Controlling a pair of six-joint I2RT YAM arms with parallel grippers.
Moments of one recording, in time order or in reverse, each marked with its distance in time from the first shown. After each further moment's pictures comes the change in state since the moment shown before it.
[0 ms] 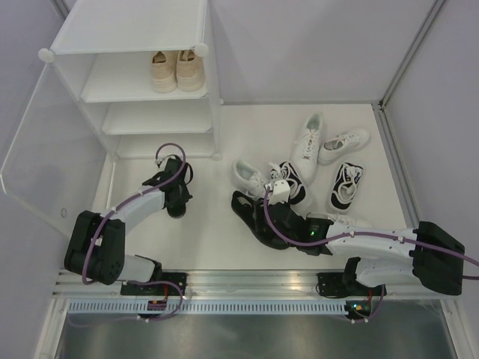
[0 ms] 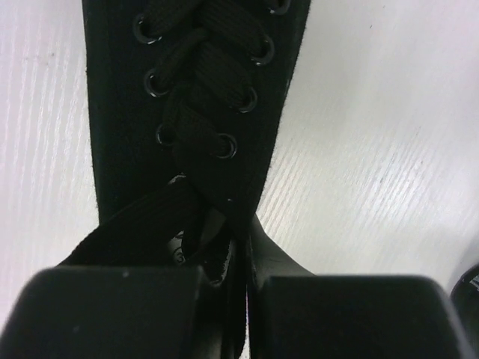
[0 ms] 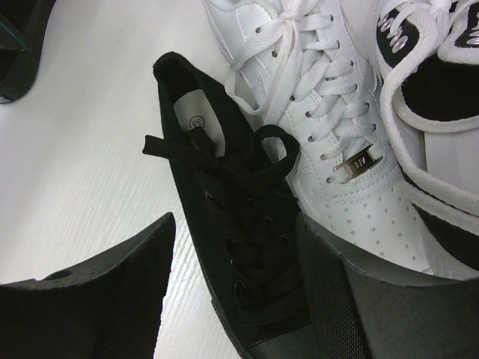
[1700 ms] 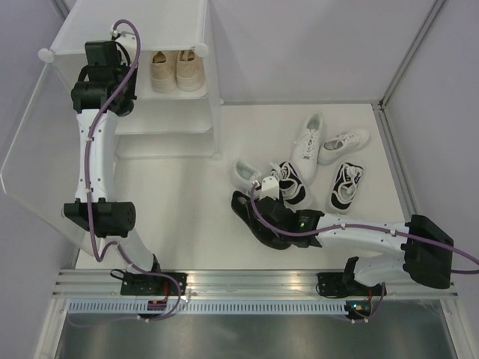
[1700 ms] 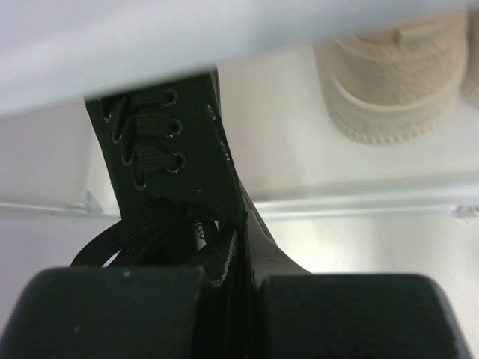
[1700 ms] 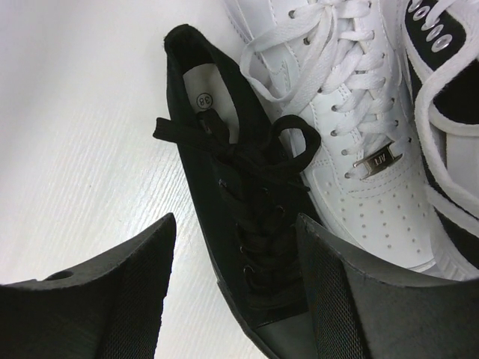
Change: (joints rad) left arm 0.319 0.356 1.524 -0.644 0.126 0.903; right arm 0.000 0.088 0.161 -0.213 -0.052 -0.001
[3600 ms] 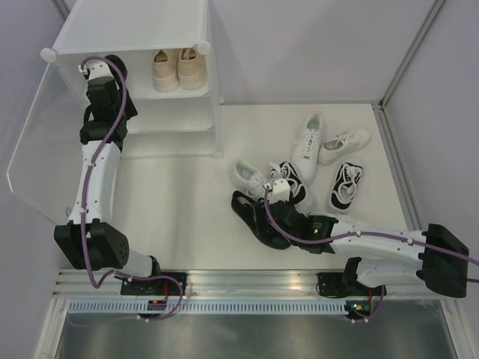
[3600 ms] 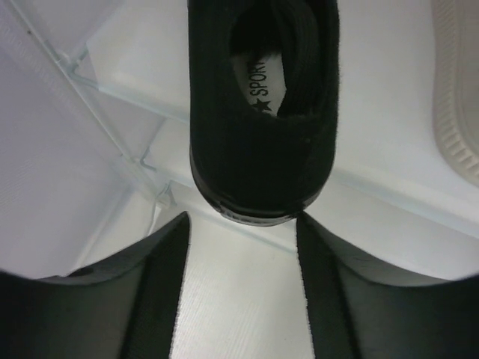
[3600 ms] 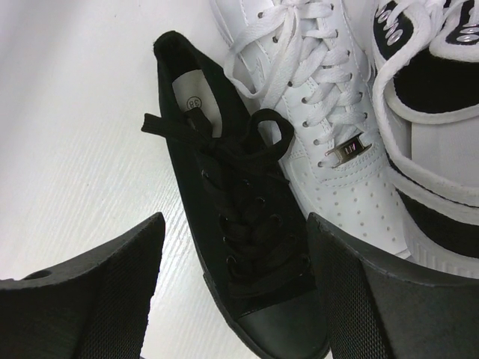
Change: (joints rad) left arm 0.074 -0.291 -0.690 0.521 -0.171 -0.467; right arm 0.000 -0.127 -0.105 0.061 0.011 -0.022
